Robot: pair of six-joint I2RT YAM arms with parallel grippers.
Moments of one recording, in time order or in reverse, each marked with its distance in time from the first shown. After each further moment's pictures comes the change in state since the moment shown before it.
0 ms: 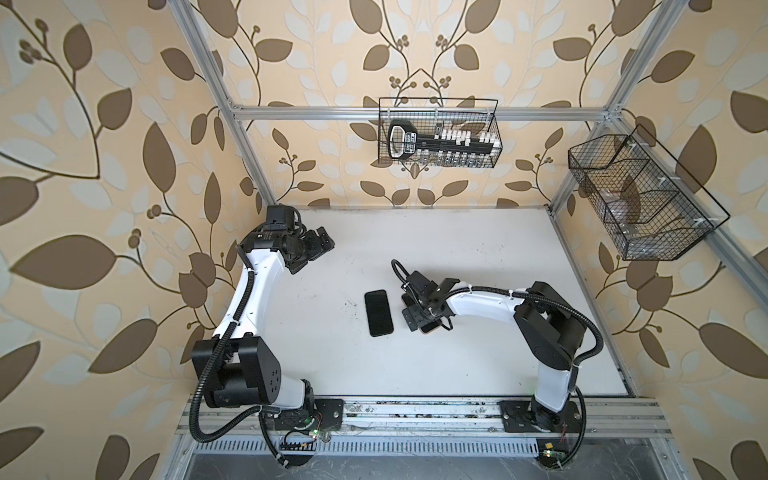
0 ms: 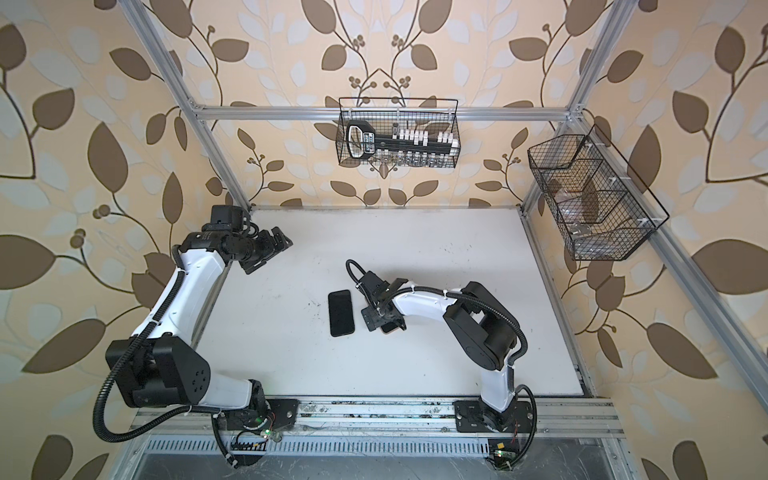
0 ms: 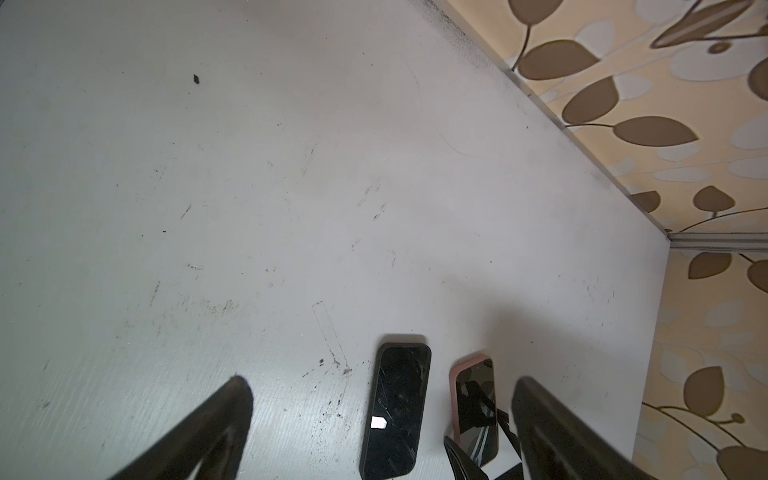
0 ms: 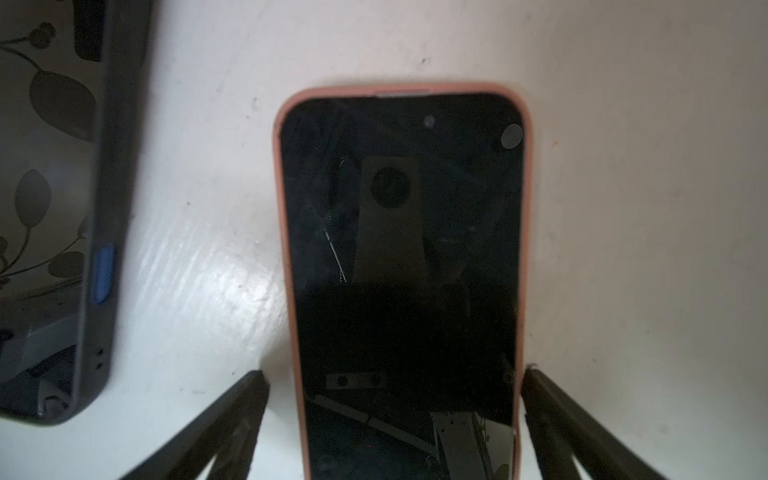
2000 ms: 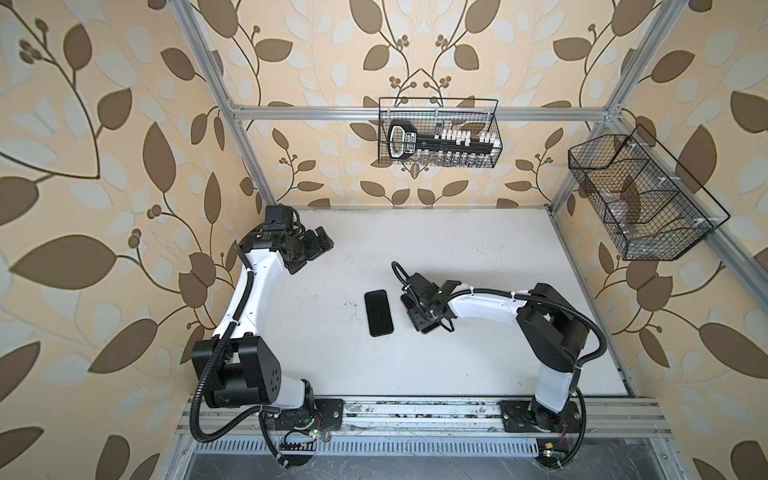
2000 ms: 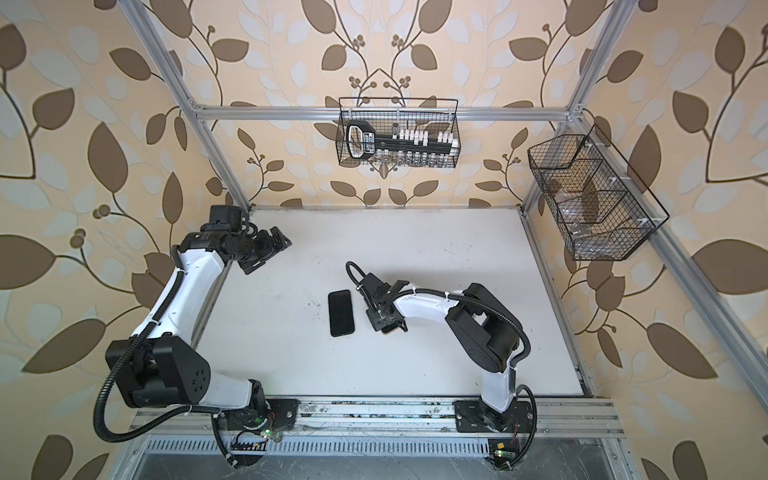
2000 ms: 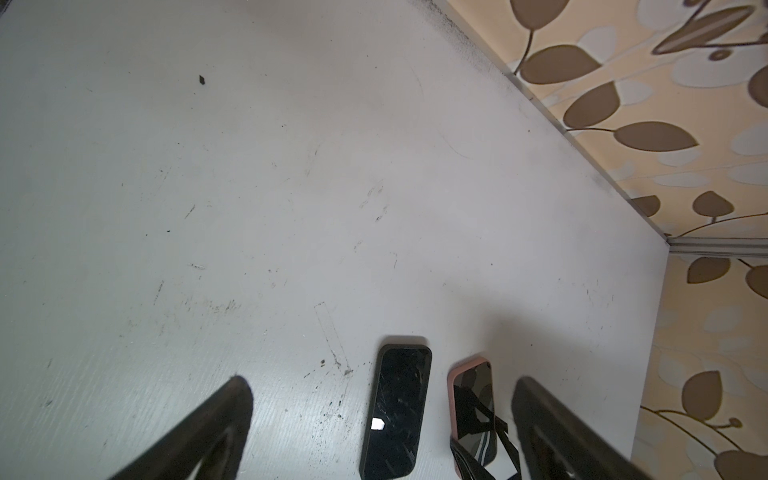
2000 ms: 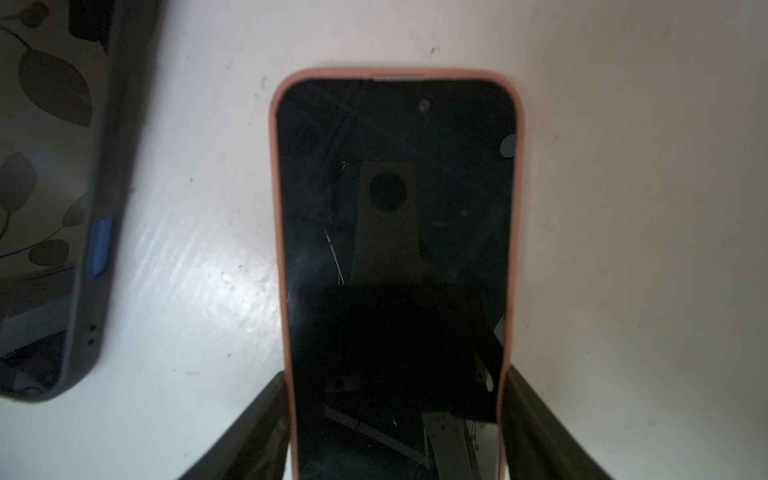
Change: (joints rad) left arm 0.006 0.000 0.000 0.000 -0.004 -0.004; right arm 0.007 -0.026 -0.035 0.009 0.026 -0.043
